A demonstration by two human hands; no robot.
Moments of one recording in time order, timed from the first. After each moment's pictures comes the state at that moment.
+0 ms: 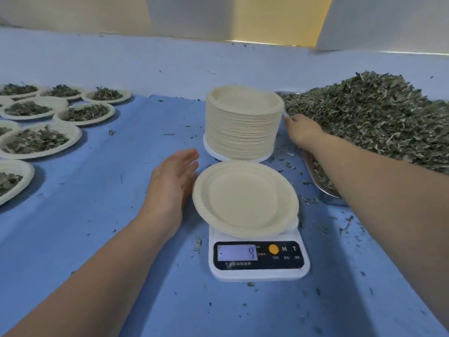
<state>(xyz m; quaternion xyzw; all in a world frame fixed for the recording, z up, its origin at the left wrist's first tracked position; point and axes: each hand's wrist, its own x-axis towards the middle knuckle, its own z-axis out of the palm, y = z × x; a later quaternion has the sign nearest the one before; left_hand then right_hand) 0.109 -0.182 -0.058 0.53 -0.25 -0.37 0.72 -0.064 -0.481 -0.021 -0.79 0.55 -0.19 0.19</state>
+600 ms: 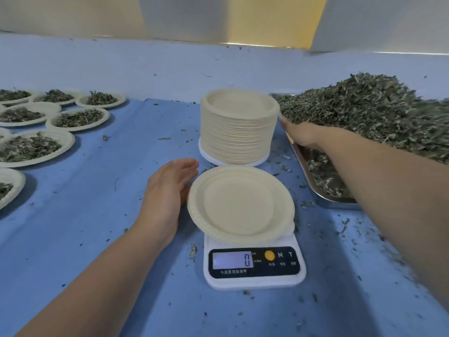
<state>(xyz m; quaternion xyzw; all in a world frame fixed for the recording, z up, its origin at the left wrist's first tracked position) 0.110 -0.185 -0.061 0.55 -0.26 -0.36 0.71 -0.077 -0.492 -0.009 -0.76 0.61 -0.04 0.22</state>
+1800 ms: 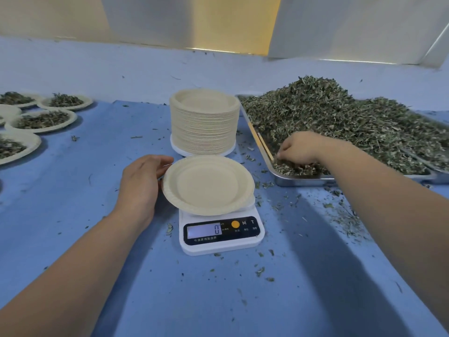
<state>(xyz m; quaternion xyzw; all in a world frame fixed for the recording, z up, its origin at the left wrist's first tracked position) 0.113 -0.190 -0.068 0.58 -0.28 -0.29 0.70 -0.176 -0.393 0.013 -0.84 0.54 0.04 0.06</state>
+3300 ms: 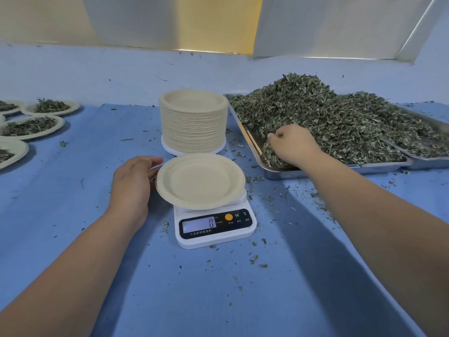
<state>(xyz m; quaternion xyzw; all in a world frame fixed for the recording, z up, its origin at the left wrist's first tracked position) 0.113 -0.184 -0.065 0.59 -0.27 -0.31 0.69 -0.175 -0.356 -0.005 -0.76 0.59 -0.25 0.09</state>
